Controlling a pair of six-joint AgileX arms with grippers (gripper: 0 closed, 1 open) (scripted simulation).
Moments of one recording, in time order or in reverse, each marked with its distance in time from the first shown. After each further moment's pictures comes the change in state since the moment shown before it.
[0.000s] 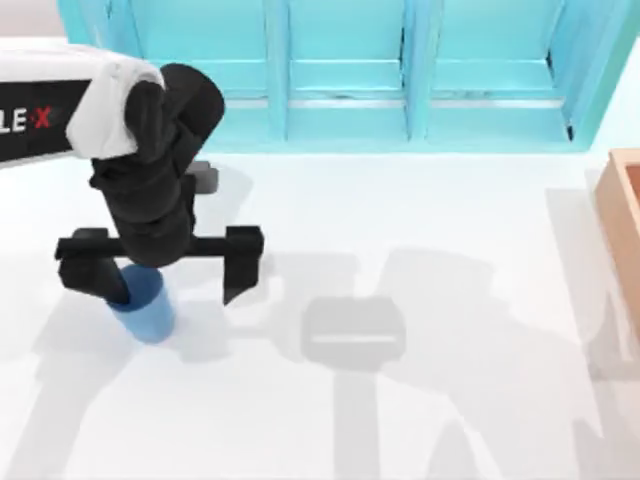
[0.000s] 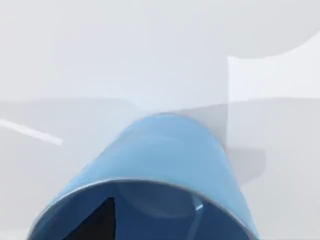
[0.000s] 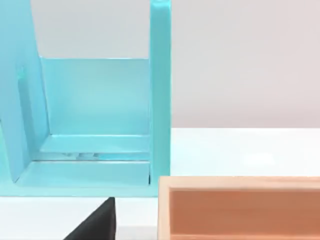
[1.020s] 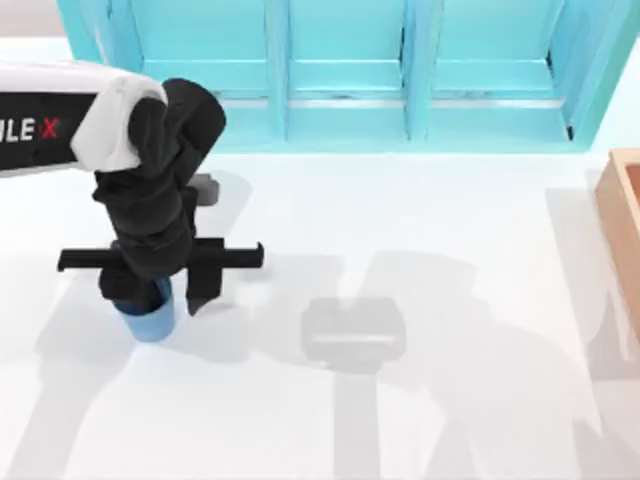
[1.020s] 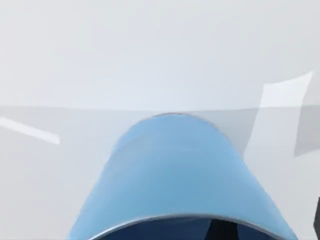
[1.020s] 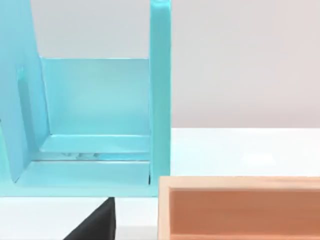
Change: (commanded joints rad) left arm 0.000 0.011 -0.031 0.036 0.000 0.000; right arm 0.000 0.000 0.000 0.000 0.000 0.000
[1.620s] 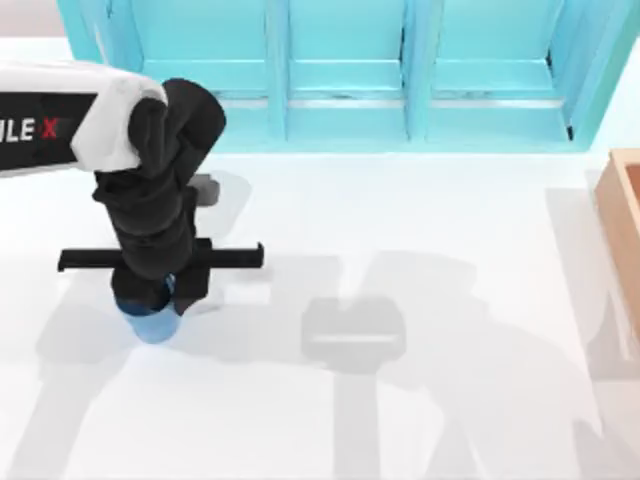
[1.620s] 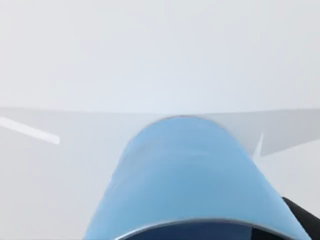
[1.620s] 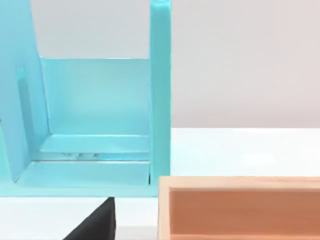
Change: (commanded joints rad) left arm 0.000 0.000 0.000 0.000 0.000 0.000; right arm 0.000 0.000 0.000 0.000 0.000 0.000
